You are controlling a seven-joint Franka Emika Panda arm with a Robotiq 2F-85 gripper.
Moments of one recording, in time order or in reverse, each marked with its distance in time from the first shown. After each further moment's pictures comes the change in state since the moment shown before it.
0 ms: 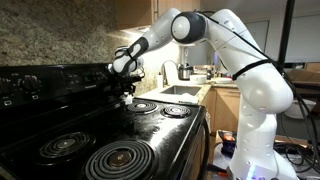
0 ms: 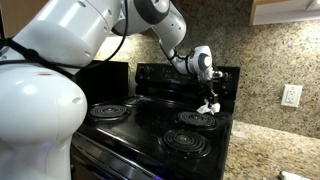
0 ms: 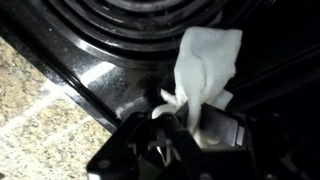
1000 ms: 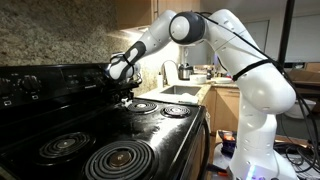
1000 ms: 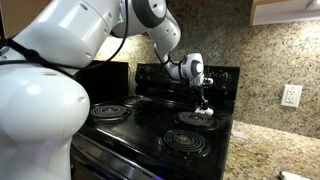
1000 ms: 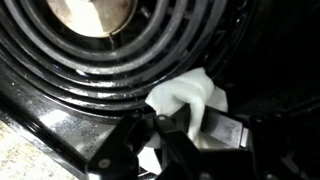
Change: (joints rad) arm 0.053 0.017 0.010 -0.055 -0.006 -0.004 0.060
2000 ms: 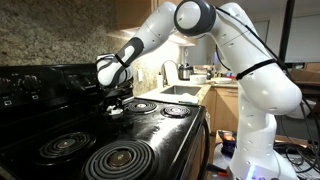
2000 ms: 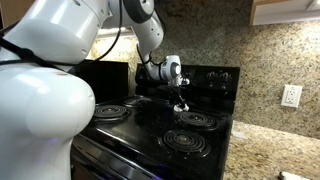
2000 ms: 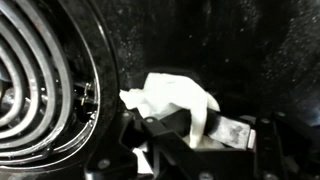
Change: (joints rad) arm 0.139 -0.082 0.066 -0.165 -0.006 0.113 -0.002
